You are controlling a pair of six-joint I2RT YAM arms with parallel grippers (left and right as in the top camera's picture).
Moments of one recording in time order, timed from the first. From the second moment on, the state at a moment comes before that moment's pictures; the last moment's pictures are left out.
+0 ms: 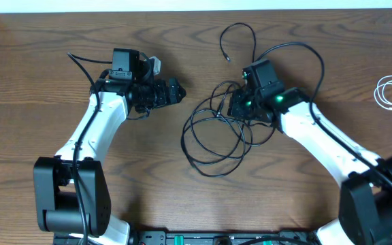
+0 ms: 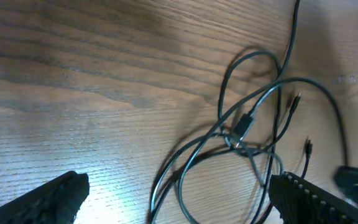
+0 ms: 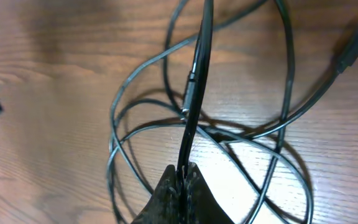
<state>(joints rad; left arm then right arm) -0.09 1.71 1.19 -0.59 0.48 -0.30 0.46 1.71 1.18 -0.52 -0.23 0.67</state>
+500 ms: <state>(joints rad) -0.09 1.71 1.19 -0.59 0.48 -0.30 0.46 1.80 1.18 -0.51 -0.23 0.66</state>
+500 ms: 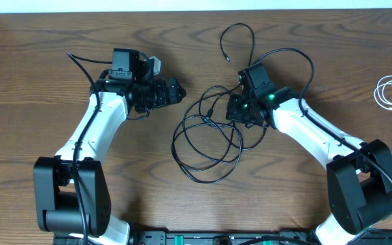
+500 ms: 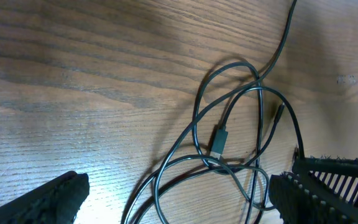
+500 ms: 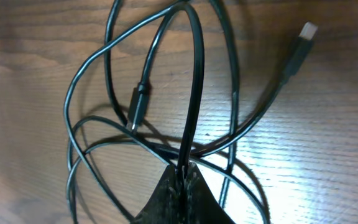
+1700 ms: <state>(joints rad) -0.09 1.71 1.19 -0.59 0.48 -0.30 0.50 1.80 1.18 -0.48 -0.16 0.64</state>
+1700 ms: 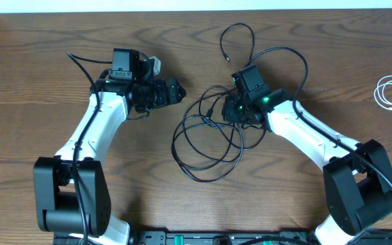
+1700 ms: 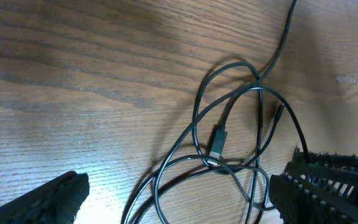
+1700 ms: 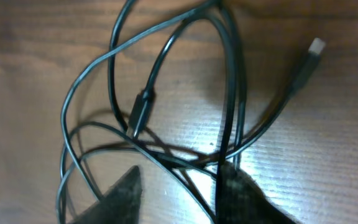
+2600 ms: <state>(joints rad) -0.09 1.71 1.19 -0.59 0.47 -0.30 0.51 1.80 1.18 -0.55 0.02 0.63</state>
